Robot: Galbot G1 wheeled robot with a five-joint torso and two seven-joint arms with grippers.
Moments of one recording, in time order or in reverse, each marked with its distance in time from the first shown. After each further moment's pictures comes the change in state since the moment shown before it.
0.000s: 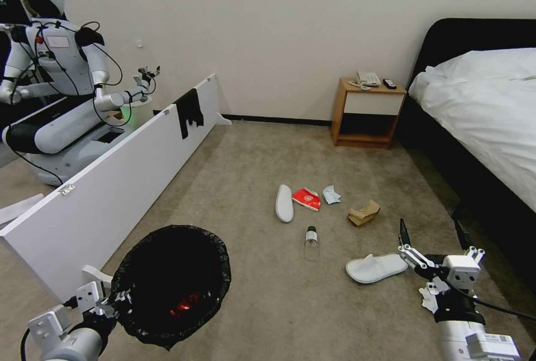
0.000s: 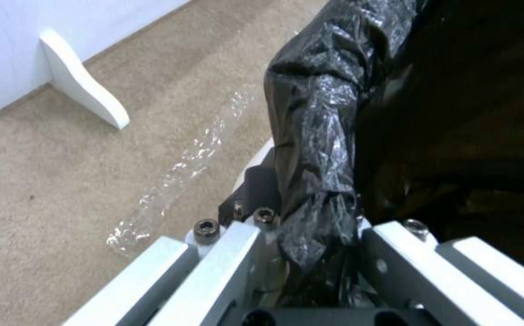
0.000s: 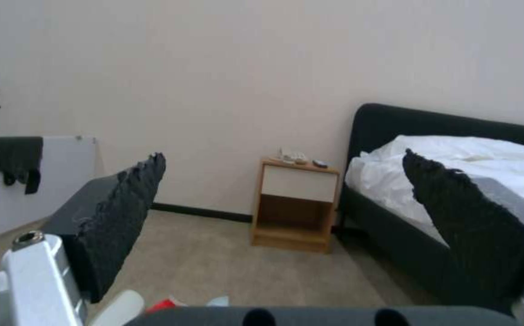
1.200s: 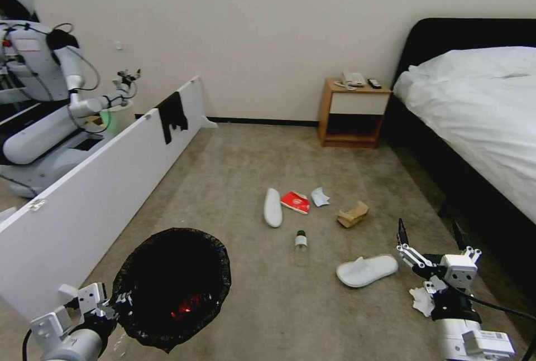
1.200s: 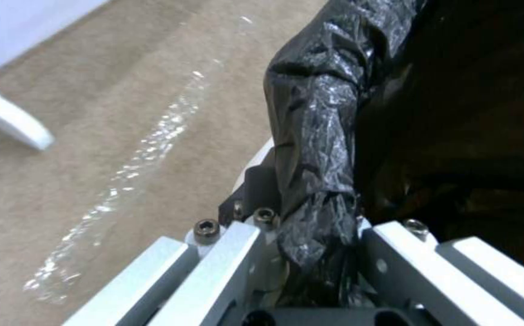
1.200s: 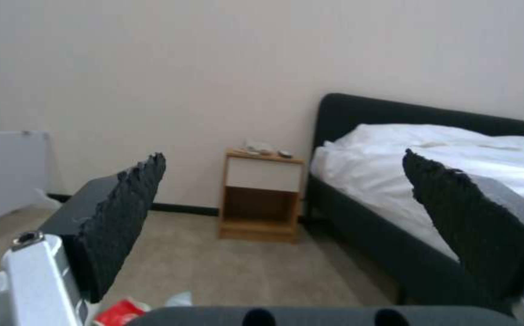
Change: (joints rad) left arm 0.003 0.002 -0.009 0.026 0.020 0.000 0.051; right arm 0.017 -0.002 -0.014 -0.018 0.013 -0.004 0.007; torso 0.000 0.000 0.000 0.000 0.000
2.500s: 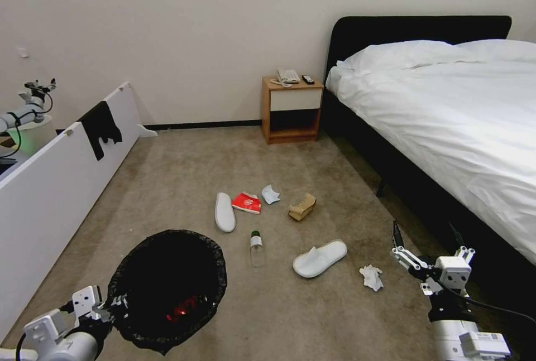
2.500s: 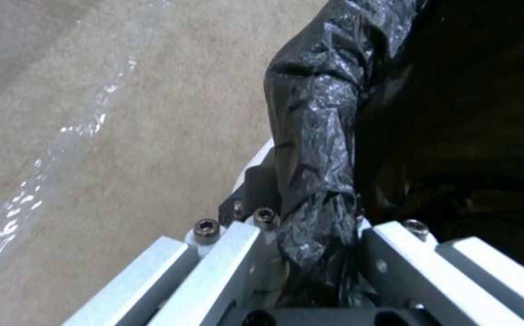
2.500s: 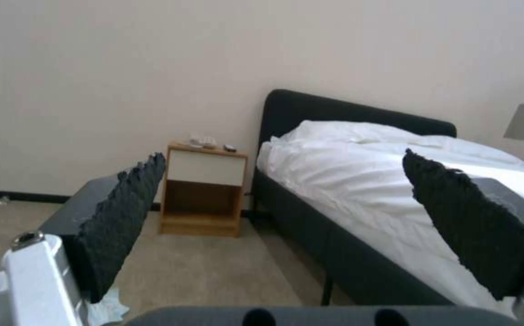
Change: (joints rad) left arm 0.011 -0.009 -0.021 -0.005 -0.003 0.000 -0.012; right arm 0.001 -0.010 -0.001 -0.020 -0.008 0.028 -0.038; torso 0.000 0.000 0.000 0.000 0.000
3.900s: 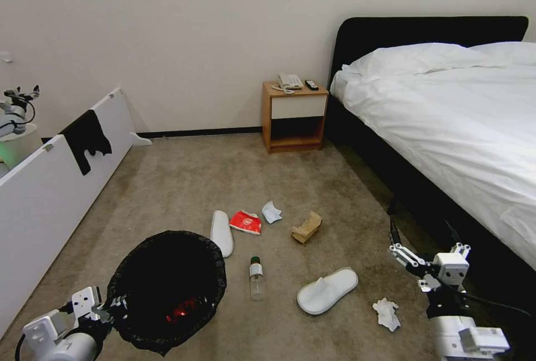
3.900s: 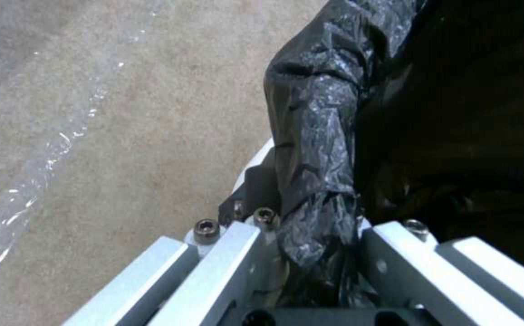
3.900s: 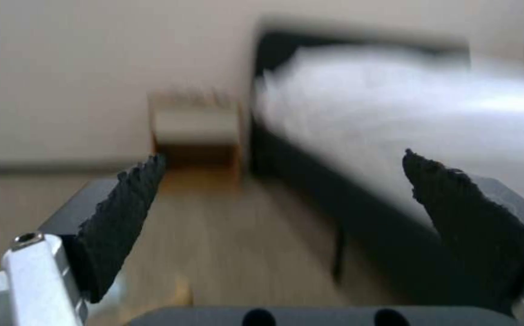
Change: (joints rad) left arm -0.003 0.015 -0.003 0.022 -0.001 0.000 0.008; right arm -0.012 -0.111 0.001 0.035 0.197 -0.181 0.095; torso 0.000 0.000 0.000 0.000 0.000
